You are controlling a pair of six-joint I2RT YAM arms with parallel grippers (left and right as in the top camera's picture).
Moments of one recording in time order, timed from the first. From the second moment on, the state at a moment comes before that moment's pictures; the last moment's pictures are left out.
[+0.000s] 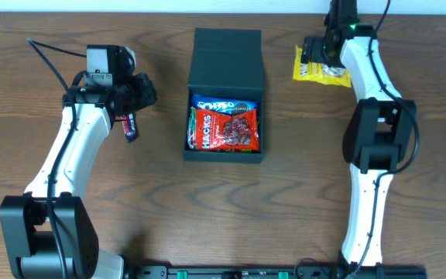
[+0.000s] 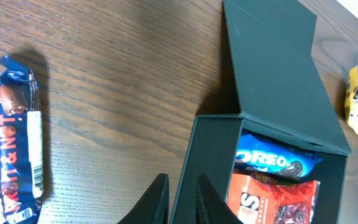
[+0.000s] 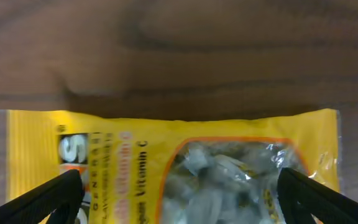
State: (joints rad) left arm -0.03 1.66 1.24 -0.55 0.31 -0.44; right arm 0.00 2.55 2.24 -0.82 0.06 0.17
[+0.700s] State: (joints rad) left arm -0.03 1.66 1.24 -0.56 0.31 -0.44; right arm 0.00 2.55 2.32 -1.10 0.04 0.17
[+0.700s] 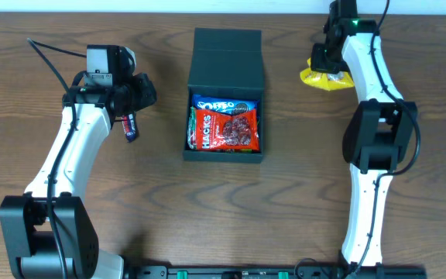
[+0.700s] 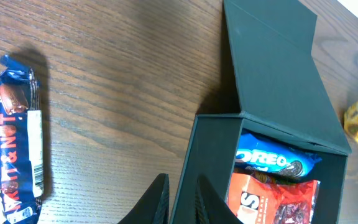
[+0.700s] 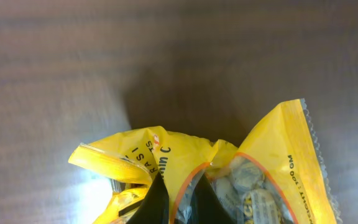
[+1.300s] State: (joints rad) left arm 0.00 1.66 1.24 -0.48 0.27 -0.44; right arm 0.30 2.35 2.70 -1.63 0.01 0.31
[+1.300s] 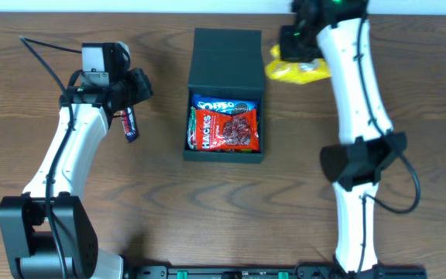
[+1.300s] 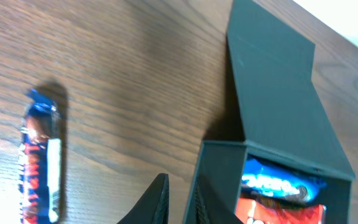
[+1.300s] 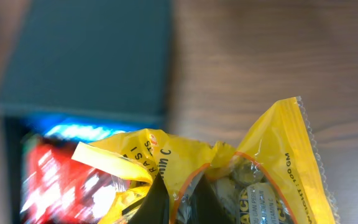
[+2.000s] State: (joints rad) left arm 0.07 1.66 1.24 -0.48 0.28 -0.41; right arm 0.56 2.01 1.84 -1.03 -0.07 0.37
